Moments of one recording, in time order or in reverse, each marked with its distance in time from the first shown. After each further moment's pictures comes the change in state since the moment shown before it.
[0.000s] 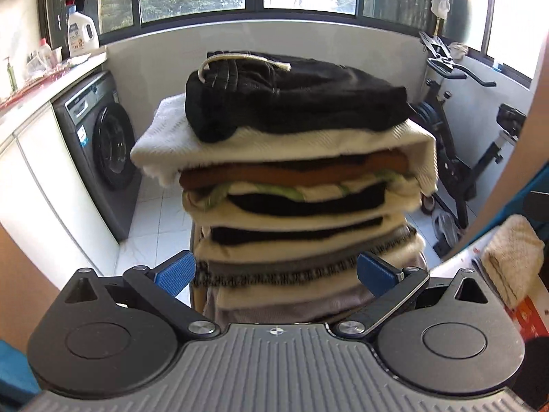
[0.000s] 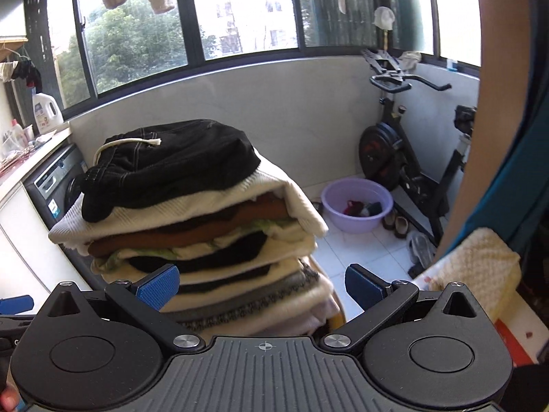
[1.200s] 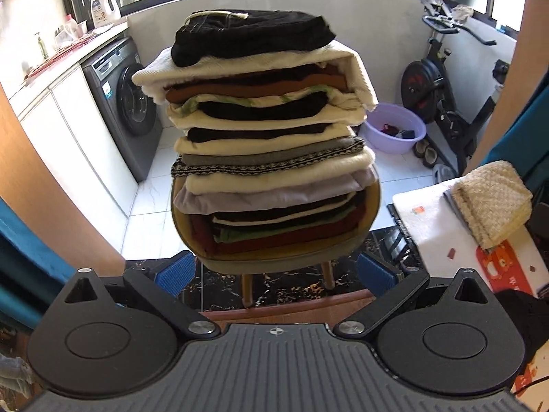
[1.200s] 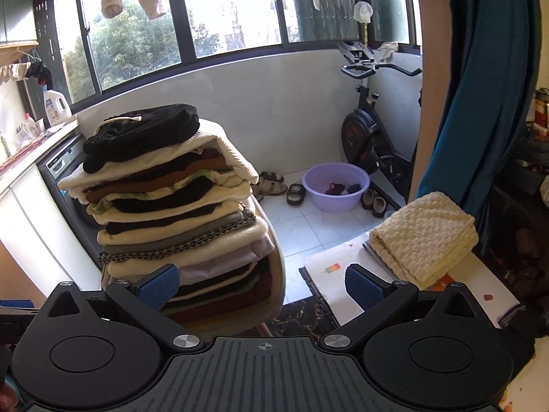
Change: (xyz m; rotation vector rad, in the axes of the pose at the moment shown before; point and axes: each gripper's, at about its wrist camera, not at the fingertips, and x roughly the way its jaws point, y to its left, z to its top) left arm -0.121 -0.171 -0.124 -0.037 0.115 0.107; right arm -0.159 -0.174 -0.113 -0.010 0.004 0.046
